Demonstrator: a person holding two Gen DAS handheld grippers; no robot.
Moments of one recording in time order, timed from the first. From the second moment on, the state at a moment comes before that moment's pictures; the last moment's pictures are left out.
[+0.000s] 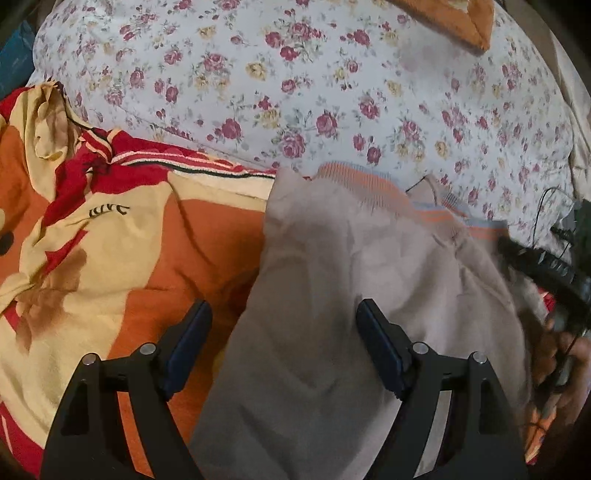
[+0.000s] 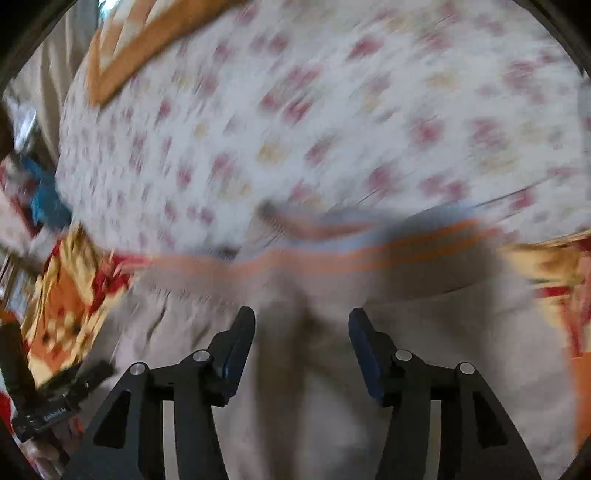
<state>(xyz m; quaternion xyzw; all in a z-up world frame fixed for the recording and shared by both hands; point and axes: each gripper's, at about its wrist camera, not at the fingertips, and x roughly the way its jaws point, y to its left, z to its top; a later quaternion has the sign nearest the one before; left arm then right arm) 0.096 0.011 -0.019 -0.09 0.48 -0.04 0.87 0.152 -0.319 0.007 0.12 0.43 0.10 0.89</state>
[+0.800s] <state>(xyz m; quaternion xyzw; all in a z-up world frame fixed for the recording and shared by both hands) 0.097 0.012 -0.039 -0.07 0.48 -0.01 0.87 0.044 -0.418 -0.017 0.09 0.44 -0.06 0.89</state>
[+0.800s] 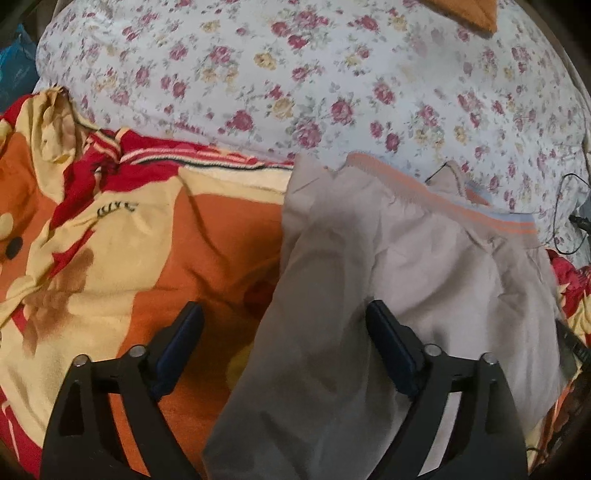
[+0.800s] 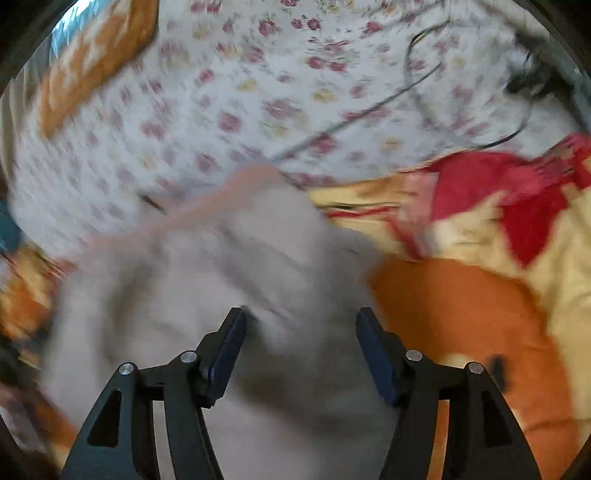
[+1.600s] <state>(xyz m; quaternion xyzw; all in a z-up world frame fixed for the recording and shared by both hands) 0.085 0.023 -0.036 -0.07 0.48 0.00 0.87 0.090 -0.258 0.011 0.05 0.43 0.10 0.90</state>
